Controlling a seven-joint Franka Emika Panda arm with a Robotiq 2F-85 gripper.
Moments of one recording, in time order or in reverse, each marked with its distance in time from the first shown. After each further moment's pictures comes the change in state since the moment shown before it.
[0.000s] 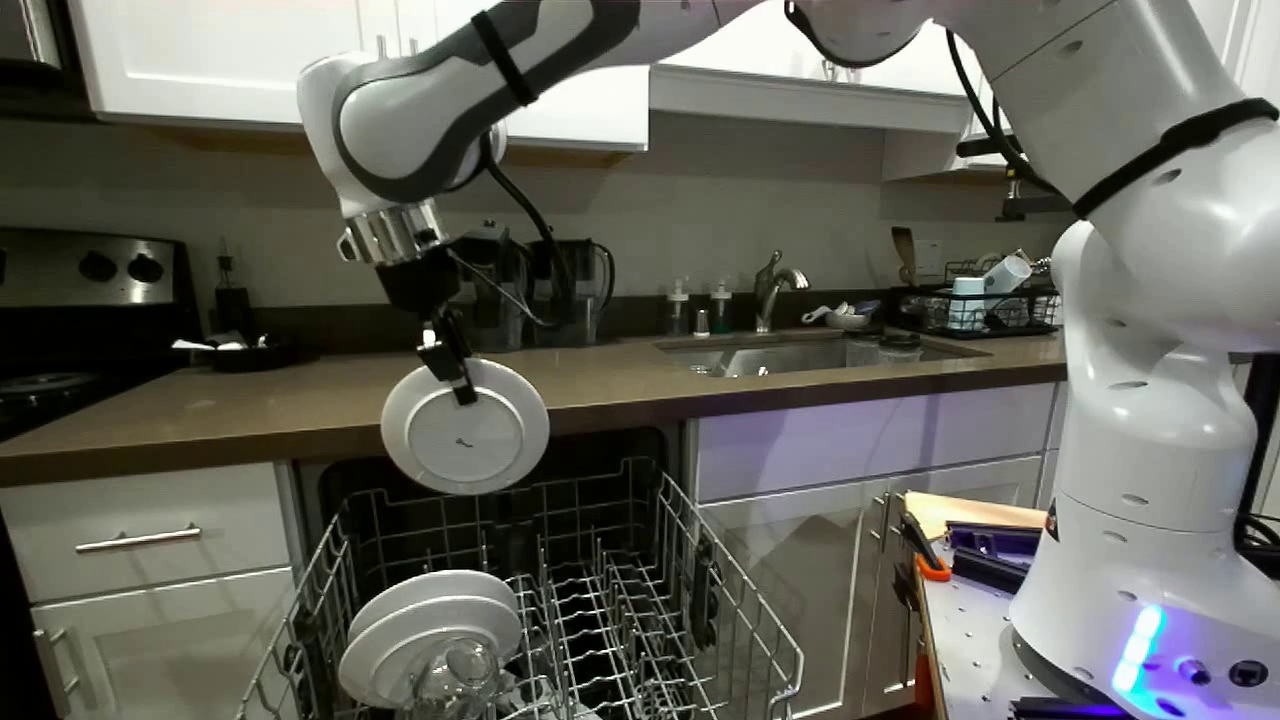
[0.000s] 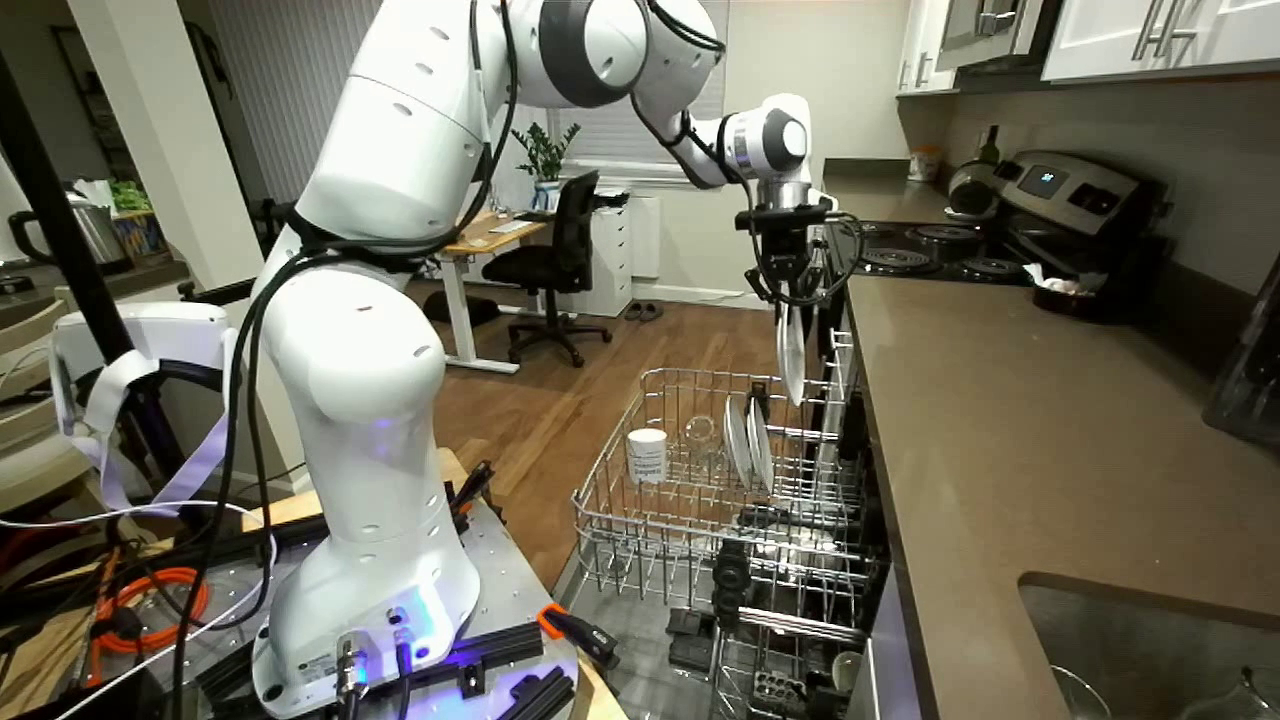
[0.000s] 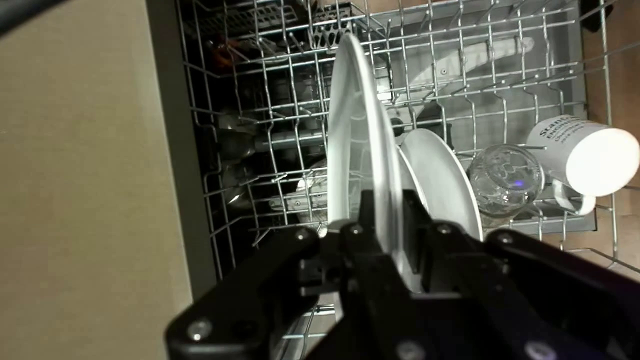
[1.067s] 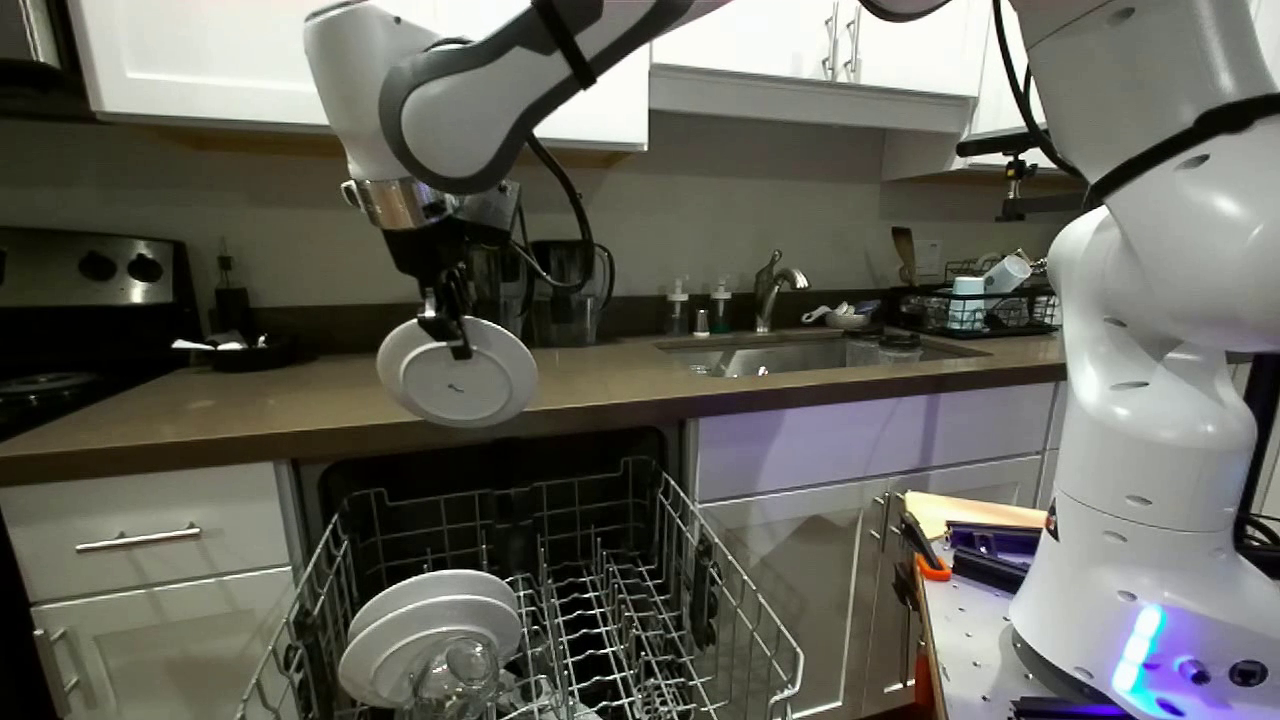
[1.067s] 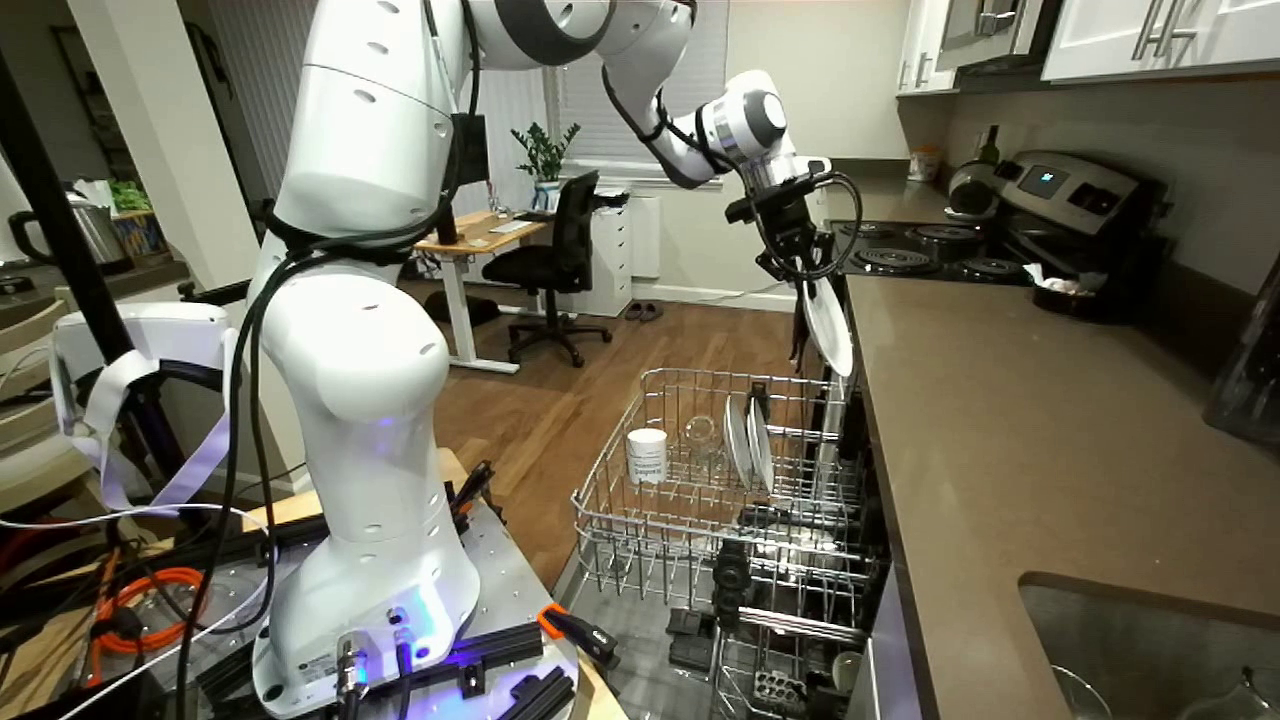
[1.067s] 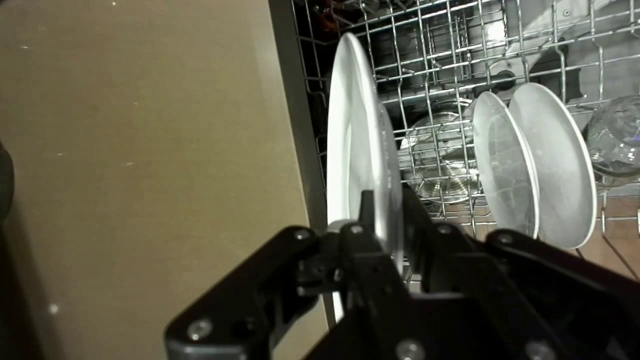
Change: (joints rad) arm 0.038 -0.138 -0.027 -0.160 -0.245 0.181 0.230
